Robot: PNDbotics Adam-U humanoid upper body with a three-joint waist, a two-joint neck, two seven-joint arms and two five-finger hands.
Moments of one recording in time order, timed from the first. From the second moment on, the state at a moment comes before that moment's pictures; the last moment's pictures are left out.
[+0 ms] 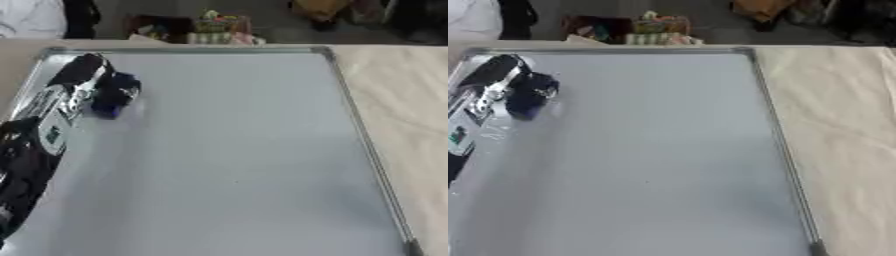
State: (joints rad) left arm -1.17 0.45 -0.11 -0.77 -0.94 0.09 -0.11; right arm -0.28 -0.27 -0.26 -1.99 0.09 -0.17 -0.31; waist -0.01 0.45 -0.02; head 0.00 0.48
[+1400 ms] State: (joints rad) left arm -1.12 0.53 -0.07 -0.73 -0.91 0.14 -0.06; right arm -0.28 -0.26 -0.26 -1.99 0.09 -0.17 -0.32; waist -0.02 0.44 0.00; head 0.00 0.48
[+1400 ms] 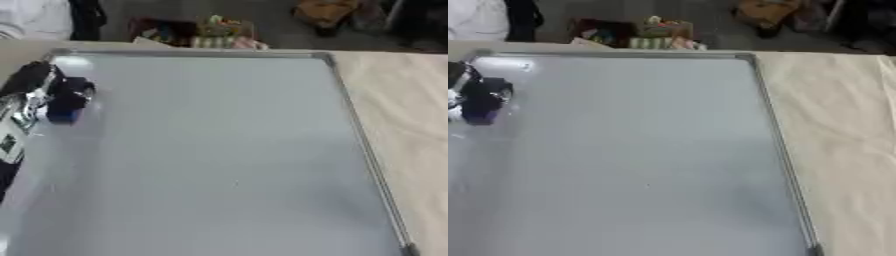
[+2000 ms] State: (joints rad) left arm -1.12 0.53 -0.09 -0.74 -0.91 0.10 -0.08; right arm -0.28 -0.26 -0.26 -1.99 0.09 -0.17 -0.32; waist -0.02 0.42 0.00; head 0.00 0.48
